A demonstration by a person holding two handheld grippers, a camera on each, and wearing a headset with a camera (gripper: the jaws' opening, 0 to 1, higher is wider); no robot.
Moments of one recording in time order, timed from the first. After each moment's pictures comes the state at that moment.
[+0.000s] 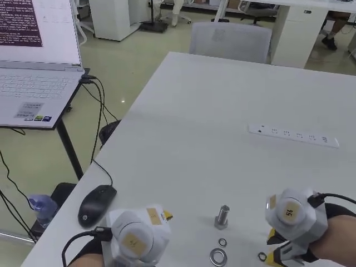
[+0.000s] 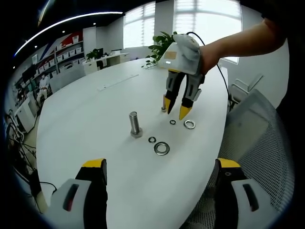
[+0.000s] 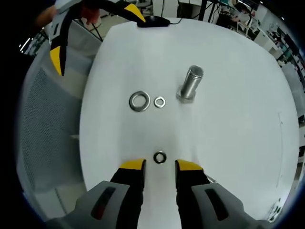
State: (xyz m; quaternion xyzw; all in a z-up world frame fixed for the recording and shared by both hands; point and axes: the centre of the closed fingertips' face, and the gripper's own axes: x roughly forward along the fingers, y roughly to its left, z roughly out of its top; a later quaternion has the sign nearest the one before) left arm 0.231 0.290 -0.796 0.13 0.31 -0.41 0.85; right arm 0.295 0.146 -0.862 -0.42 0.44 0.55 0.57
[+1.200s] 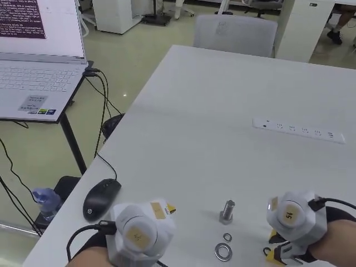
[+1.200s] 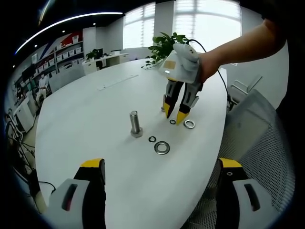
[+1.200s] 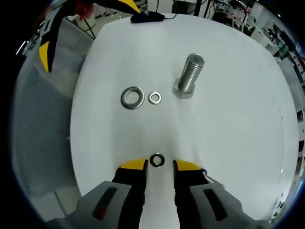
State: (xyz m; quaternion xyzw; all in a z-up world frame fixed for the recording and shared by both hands) left arm 0.232 0.294 -0.798 0.12 0.31 -0.42 0.85; right arm 0.299 0.148 -0.880 -0.42 0.45 0.54 0.58
